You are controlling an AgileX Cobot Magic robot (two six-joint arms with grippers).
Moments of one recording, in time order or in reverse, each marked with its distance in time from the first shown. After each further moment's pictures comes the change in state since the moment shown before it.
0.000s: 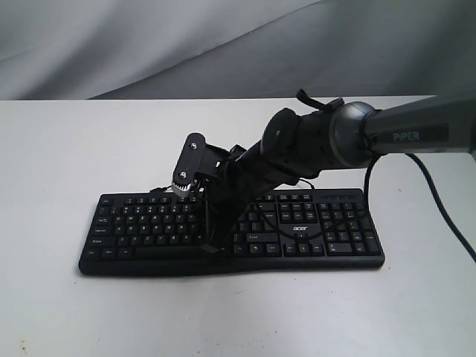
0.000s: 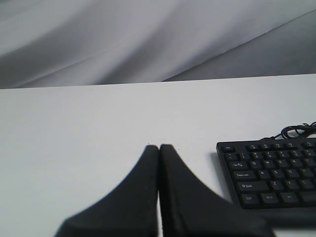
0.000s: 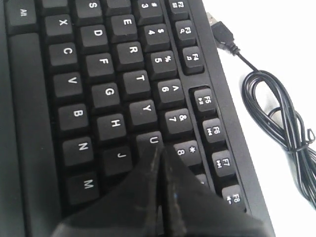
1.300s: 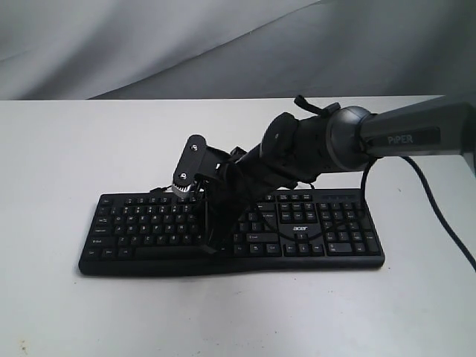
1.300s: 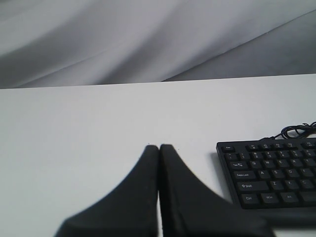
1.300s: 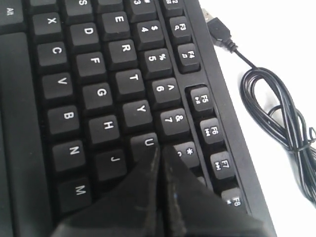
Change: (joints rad) left arm 0.000 0.000 0.000 0.000 0.000 0.000; right arm 0.000 0.019 -0.002 0.037 -0.020 -0.022
